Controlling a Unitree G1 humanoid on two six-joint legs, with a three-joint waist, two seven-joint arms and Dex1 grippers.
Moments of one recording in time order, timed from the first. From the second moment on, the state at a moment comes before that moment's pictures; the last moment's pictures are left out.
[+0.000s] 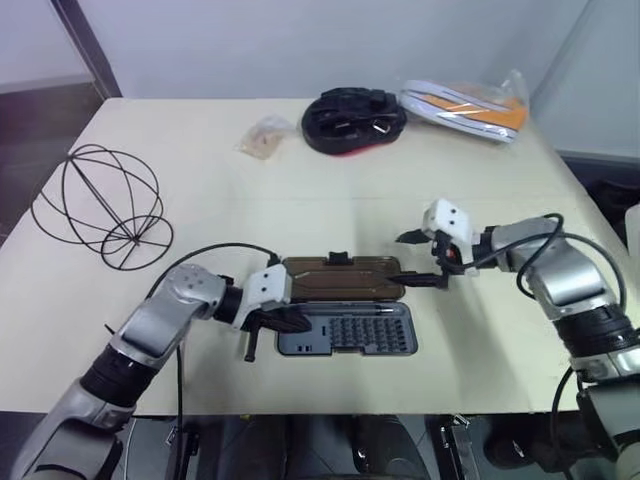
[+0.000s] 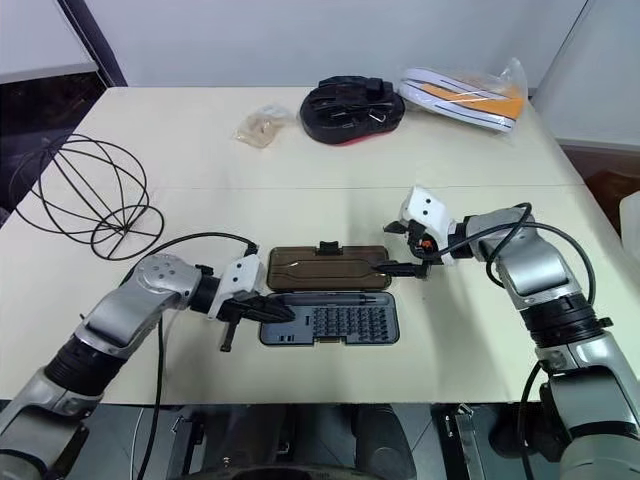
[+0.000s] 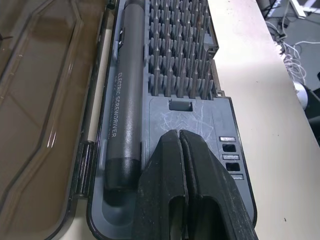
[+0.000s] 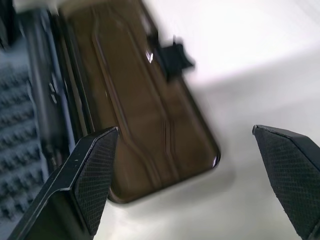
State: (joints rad) left arm -0.40 0.67 -0.34 -0.16 -0.24 0.43 -1.24; right arm -0.61 -0.80 0.23 0.15 0.23 0.44 1.15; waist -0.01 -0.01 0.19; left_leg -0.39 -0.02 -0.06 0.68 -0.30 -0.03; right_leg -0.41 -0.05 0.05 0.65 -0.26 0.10
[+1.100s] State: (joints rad) left arm -0.35 0.70 -0.34 -0.24 -0.25 0.49 -1.20; right arm -0.86 -0.57 0.36 0.64 -0.06 0.08 1.21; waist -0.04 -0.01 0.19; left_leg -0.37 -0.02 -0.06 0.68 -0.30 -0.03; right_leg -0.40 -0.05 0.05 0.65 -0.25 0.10
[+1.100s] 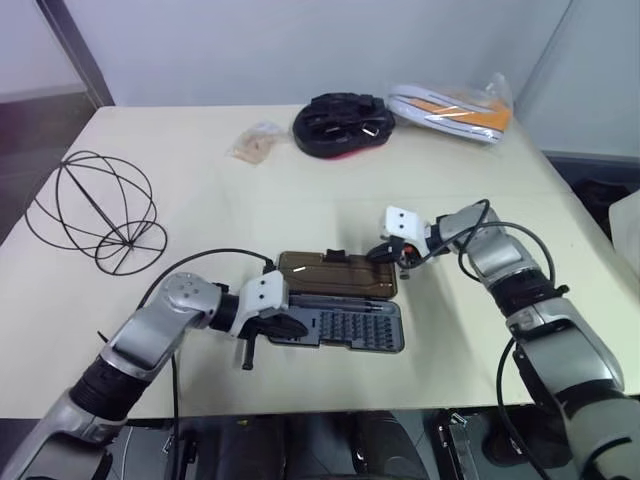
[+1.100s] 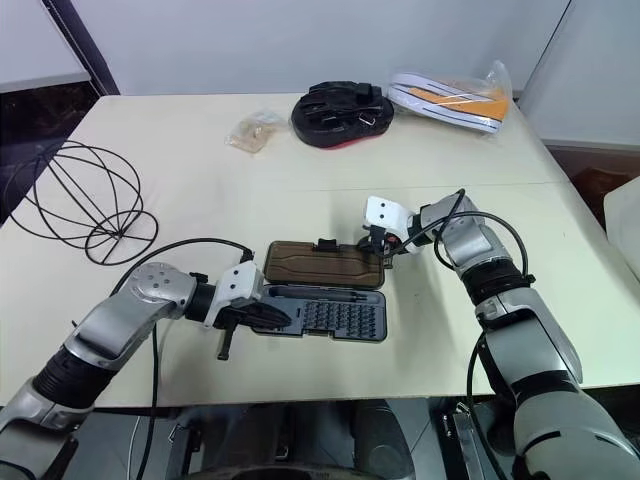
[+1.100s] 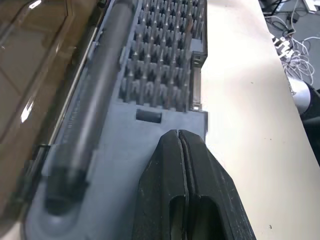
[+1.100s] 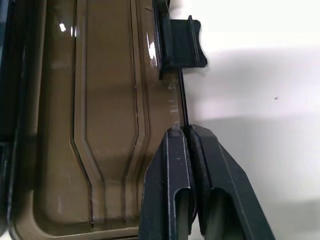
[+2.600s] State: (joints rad) left arm -0.25 0.70 -0.24 -0.22 -0.37 0.54 -1.15; right arm -0.40 -0.71 0.22 -0.37 -0.27 0.32 0.90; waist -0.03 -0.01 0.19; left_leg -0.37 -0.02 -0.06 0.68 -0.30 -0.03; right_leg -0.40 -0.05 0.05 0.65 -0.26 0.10
